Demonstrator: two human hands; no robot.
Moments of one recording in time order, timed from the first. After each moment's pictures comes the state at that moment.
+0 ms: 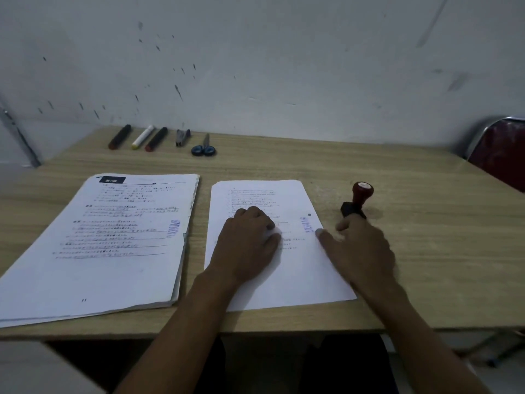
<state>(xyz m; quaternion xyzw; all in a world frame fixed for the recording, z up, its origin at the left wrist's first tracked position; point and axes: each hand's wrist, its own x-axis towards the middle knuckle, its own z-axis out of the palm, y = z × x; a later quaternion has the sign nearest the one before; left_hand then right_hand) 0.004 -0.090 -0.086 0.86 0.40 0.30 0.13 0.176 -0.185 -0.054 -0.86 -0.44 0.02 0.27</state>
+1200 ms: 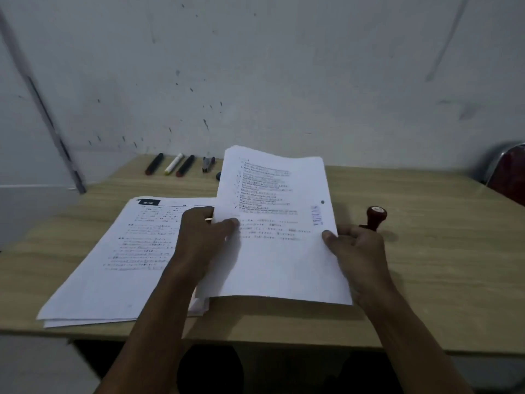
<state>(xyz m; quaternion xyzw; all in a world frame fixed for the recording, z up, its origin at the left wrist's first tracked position) -0.073 -0.094 -0.014 0.56 0.52 0.48 0.43 0.136 -0.184 -0.023 -0.64 -0.33 0.30 0.63</state>
